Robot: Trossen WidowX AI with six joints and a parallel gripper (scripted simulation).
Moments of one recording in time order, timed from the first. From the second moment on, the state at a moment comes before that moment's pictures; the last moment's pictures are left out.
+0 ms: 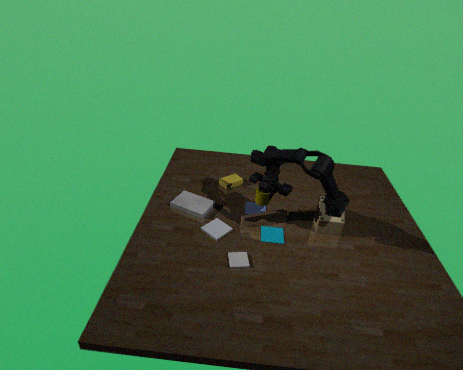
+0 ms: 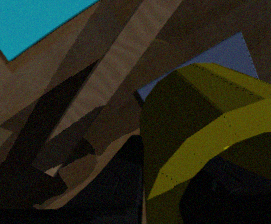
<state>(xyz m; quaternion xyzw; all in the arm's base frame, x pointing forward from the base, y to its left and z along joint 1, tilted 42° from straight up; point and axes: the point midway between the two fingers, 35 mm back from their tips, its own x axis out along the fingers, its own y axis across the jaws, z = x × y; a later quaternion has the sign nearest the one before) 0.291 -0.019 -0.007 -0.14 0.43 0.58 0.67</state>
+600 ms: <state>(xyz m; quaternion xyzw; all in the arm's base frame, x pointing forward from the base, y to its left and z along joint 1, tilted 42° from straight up) 0.276 0.002 0.014 -0.14 0.43 0.58 0.67</state>
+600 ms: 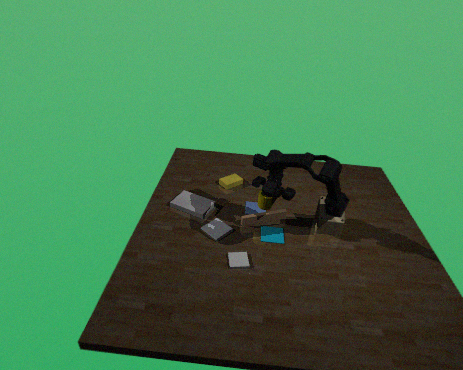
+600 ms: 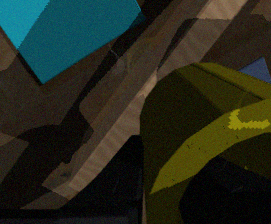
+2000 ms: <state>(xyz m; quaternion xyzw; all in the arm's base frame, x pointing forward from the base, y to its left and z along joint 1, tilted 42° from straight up) 0.243 0.053 0.066 -0.14 0.43 0.58 0.68</state>
